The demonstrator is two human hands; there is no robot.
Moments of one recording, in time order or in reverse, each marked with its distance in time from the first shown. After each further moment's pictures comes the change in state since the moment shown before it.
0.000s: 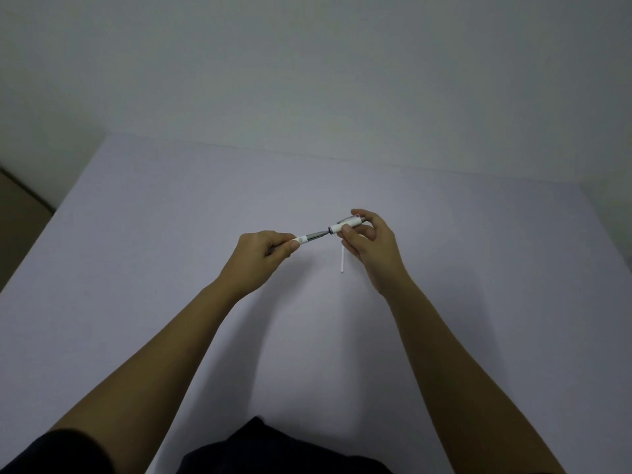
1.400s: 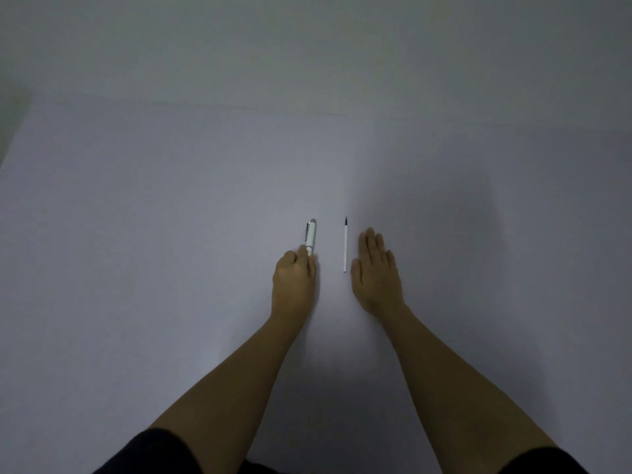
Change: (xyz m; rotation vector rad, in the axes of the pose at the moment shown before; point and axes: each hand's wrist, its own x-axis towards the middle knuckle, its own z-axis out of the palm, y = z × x) left_hand 0.047 -0.050 0.141 0.208 0.106 -0.319; right_hand 0.062 0.152 -0.053 -1.312 -0.090 0.023
